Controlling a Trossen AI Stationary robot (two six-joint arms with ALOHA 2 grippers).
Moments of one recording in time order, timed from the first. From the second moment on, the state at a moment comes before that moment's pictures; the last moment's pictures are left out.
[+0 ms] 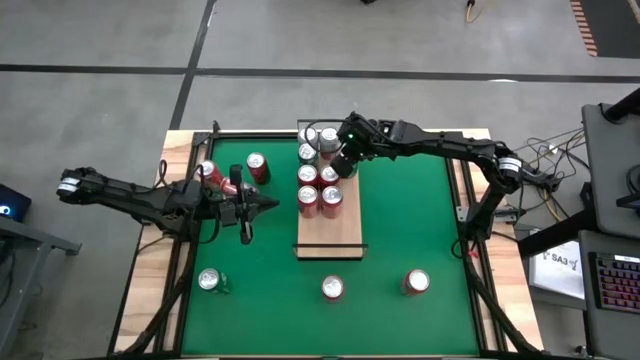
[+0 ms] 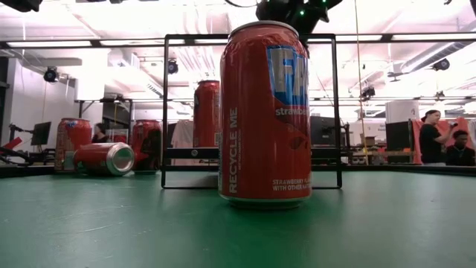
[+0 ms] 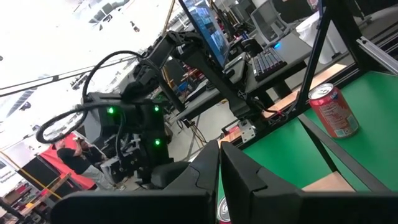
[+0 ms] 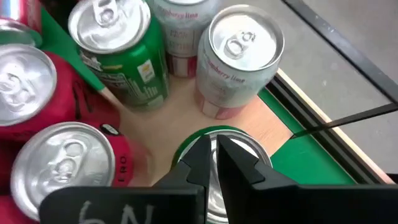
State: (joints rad) left arm -0.17 0.80 0.54 0.34 -0.23 0.67; right arm -0.37 1.73 1.54 -0.72 0.20 0.23
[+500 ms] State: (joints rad) left arm -0.17 0.80 0.54 0.33 -0.23 0.67; right arm -0.37 1.75 1.54 -0.72 0.32 0.33
